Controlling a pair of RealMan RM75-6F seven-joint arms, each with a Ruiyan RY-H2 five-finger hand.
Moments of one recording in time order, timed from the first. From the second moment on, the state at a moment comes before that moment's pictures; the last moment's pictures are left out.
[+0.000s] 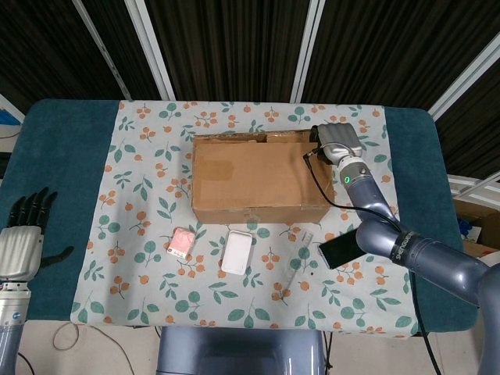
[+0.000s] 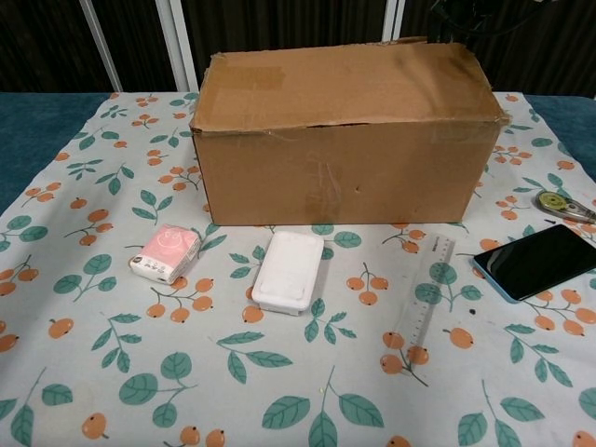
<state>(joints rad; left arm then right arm) -0.20 -1.24 -0.11 -1.58 1.39 1.47 0.13 1.20 -1.28 0.18 -1.27 -0.40 0.64 -0.42</state>
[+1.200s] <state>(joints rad) -0.20 -1.24 -0.11 -1.59 1.39 1.45 0.12 1.29 -1.02 0.20 -1.63 -0.23 0.66 -0.48</state>
